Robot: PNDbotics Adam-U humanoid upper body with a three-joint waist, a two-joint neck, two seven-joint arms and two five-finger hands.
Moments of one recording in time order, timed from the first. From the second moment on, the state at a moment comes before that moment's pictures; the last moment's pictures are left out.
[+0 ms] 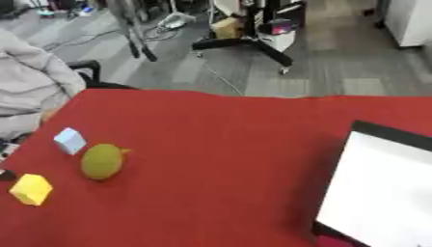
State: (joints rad) left arm -0.46 1.03 -0.01 -0.98 -0.29 0.09 -0.41; right arm -0.26 -0.51 -0.50 -1.81 -0.35 -0.04 0.43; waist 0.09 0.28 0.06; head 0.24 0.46
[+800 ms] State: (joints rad) left arm -0.51 1.00 -0.03 -0.91 -0.42 0.10 -0.47; right arm -0.26 -0.51 -0.51 -1.81 -0.33 -0.04 0.43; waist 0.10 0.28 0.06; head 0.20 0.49
